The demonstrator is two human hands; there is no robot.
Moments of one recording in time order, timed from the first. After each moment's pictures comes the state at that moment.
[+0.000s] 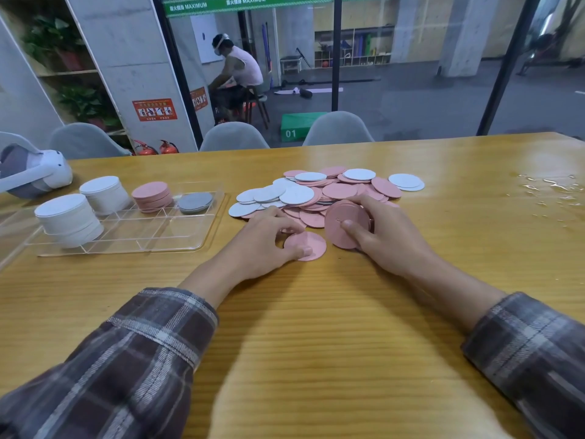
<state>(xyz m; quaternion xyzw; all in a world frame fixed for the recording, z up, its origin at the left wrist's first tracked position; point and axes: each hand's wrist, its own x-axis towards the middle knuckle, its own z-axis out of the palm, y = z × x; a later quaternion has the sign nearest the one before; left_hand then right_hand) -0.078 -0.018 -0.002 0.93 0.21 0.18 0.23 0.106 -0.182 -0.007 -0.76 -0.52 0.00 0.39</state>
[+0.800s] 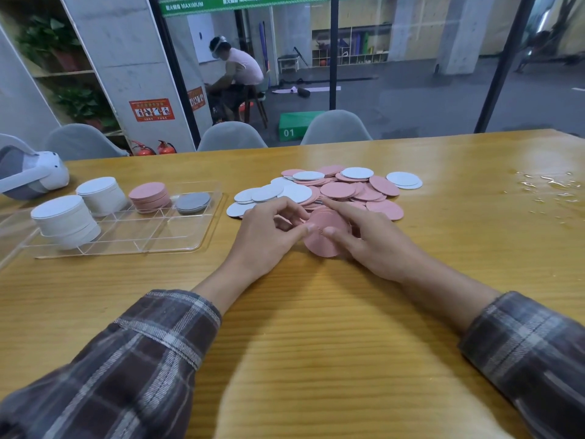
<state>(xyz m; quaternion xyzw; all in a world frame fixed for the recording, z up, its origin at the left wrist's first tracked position) -0.068 -0.037 0.000 0.84 0.19 0.34 0.37 0.091 -0.182 -0.005 -0.73 -0.57 0.07 0.38</state>
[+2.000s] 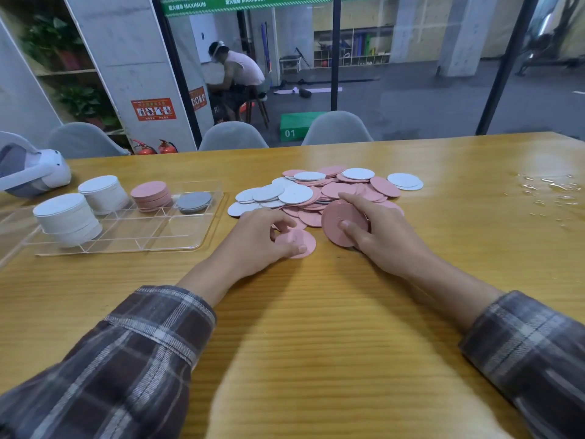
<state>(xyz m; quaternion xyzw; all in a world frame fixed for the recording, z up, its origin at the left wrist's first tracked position) -0.080 -0.015 0.000 0.92 0.24 0.21 0.24 0.103 -0.185 -0.005 -0.77 -0.52 0.03 0.37</state>
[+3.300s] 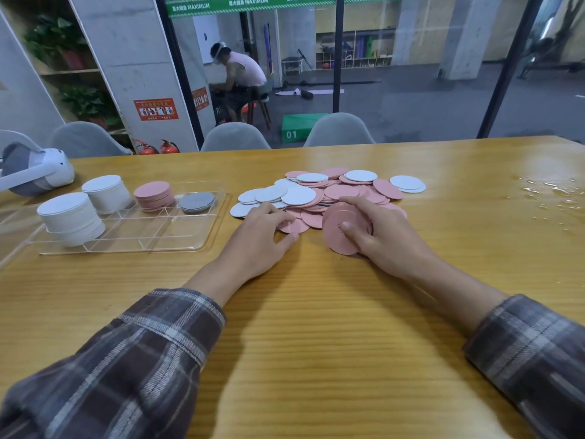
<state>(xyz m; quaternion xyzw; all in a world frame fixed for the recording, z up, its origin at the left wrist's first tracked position) -0.074 -0.007 -0.014 0.93 0.24 0.23 0.16 0.101 -0.185 -0.003 -0.75 -0.53 0.04 0.39</state>
